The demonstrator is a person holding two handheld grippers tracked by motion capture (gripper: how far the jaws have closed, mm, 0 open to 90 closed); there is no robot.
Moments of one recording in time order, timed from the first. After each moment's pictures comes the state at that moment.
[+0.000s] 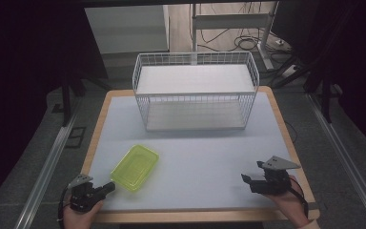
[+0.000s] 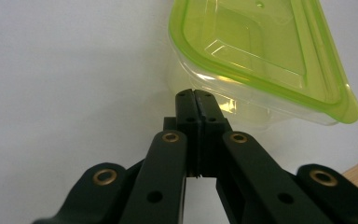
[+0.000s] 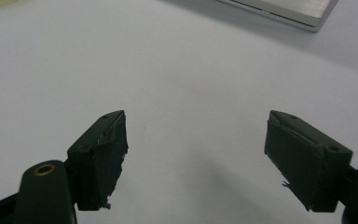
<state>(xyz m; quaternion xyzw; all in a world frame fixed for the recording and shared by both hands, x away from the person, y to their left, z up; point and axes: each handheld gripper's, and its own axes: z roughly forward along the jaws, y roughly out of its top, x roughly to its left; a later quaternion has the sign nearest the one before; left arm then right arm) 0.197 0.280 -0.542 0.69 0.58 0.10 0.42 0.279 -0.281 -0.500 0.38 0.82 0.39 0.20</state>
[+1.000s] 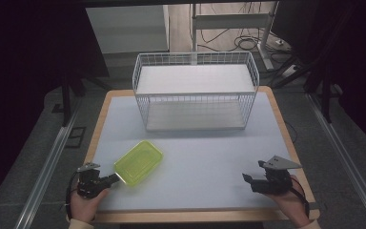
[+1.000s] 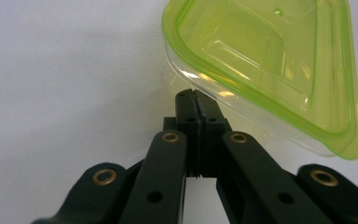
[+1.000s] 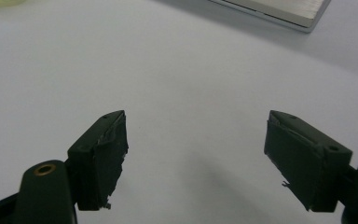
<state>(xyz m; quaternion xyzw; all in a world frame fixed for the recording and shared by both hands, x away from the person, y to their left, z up) 0.236 0.274 -0.538 0.70 0.59 0.08 0.40 0.279 -0.284 -0.499 0.38 0.82 0.39 0.20</state>
